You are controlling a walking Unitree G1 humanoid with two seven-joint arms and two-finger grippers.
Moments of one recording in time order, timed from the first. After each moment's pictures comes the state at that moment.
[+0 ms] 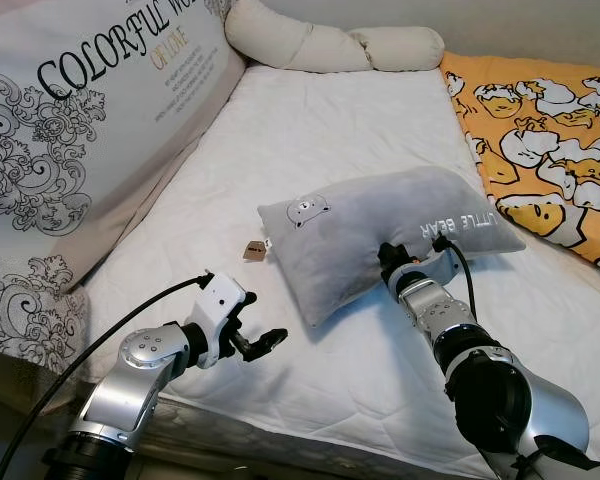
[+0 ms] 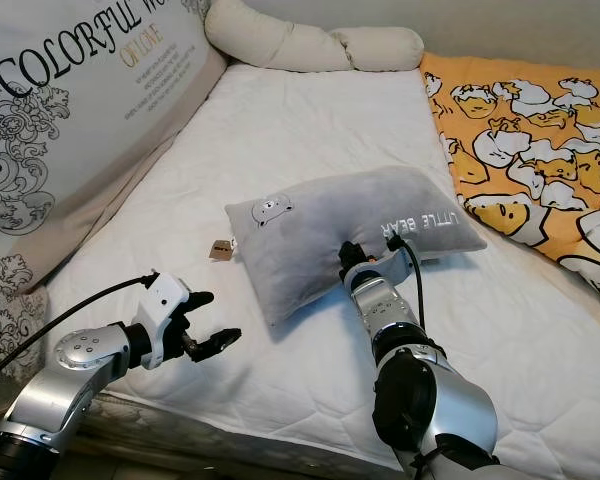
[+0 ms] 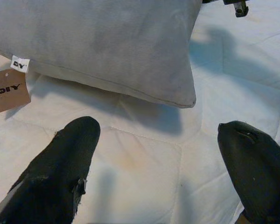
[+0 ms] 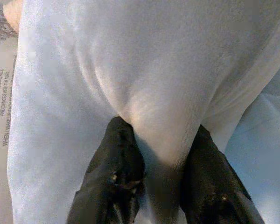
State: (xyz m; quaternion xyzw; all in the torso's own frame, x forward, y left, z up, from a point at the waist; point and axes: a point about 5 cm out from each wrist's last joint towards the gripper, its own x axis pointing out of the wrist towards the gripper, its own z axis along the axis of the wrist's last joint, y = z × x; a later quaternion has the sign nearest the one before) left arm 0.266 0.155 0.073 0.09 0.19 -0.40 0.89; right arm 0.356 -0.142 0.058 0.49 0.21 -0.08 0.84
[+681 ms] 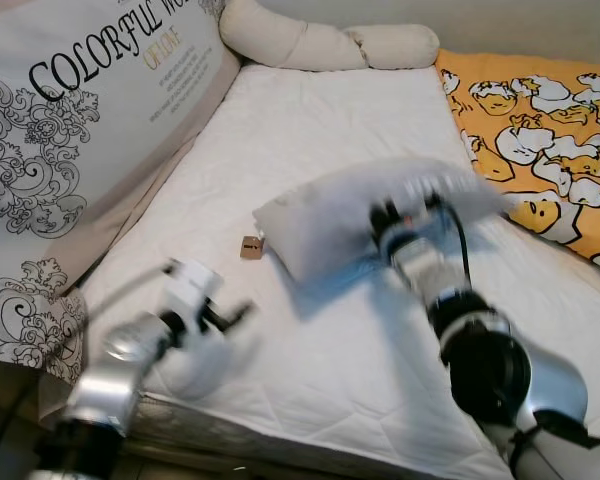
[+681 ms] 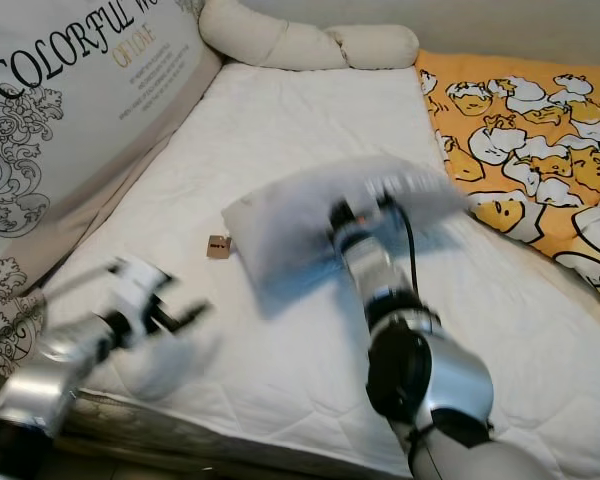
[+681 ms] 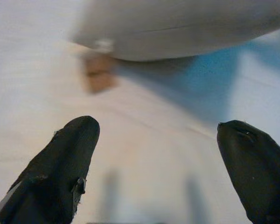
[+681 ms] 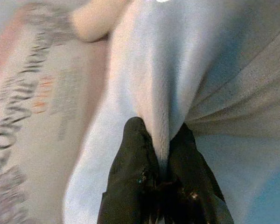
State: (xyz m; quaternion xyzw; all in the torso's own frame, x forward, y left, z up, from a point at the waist) left arm 0.292 0.199 0.077 0.09 0.17 -0.23 0.95; right arm 0.391 -0.119 0.124 0.48 0.14 0.03 0.86
